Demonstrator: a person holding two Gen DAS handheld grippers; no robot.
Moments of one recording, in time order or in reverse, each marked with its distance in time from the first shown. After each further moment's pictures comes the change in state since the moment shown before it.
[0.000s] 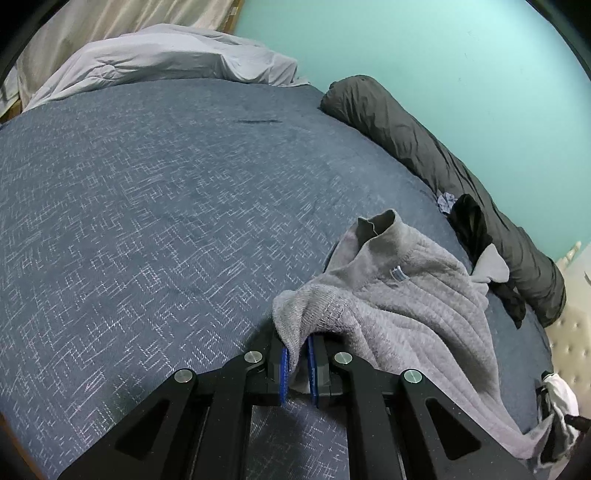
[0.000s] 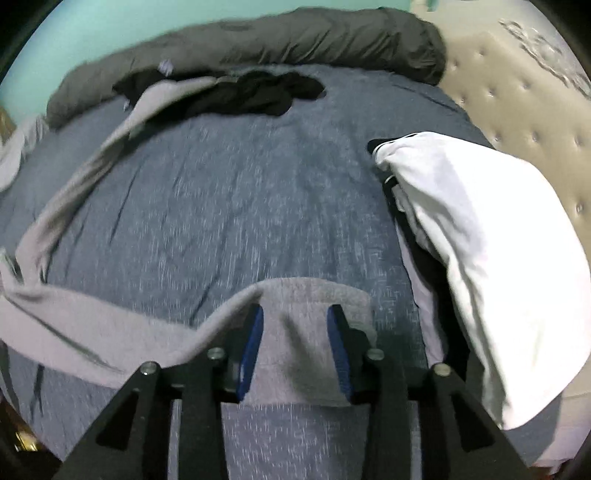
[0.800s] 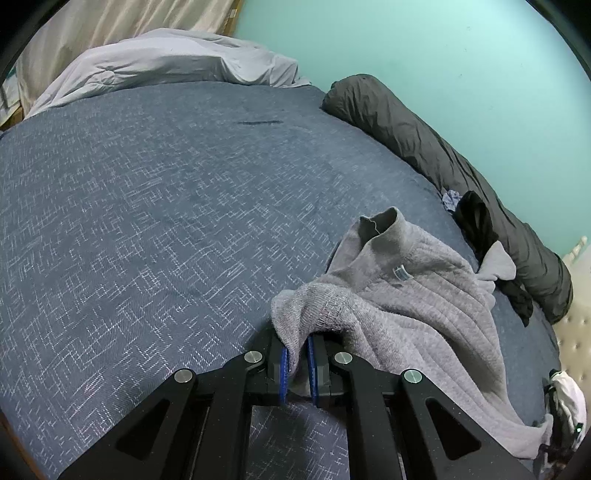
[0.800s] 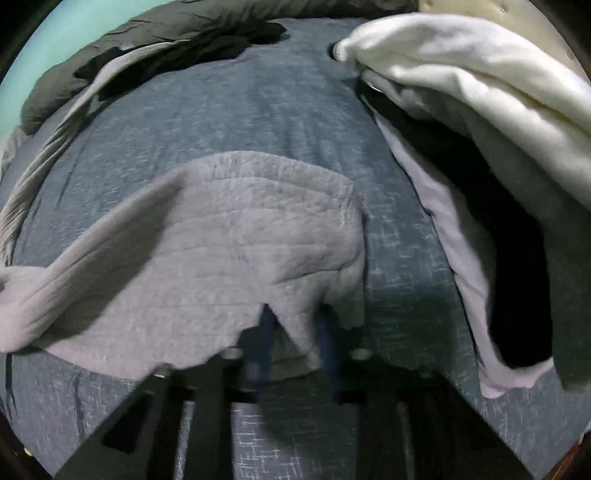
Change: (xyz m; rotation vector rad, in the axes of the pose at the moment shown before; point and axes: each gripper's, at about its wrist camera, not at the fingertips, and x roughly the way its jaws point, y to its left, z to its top) left arm 0.003 -0.006 -0.005 0.024 -0.008 0.030; right arm 0.089 -0.033 -0.059 0.064 0.100 -0.006
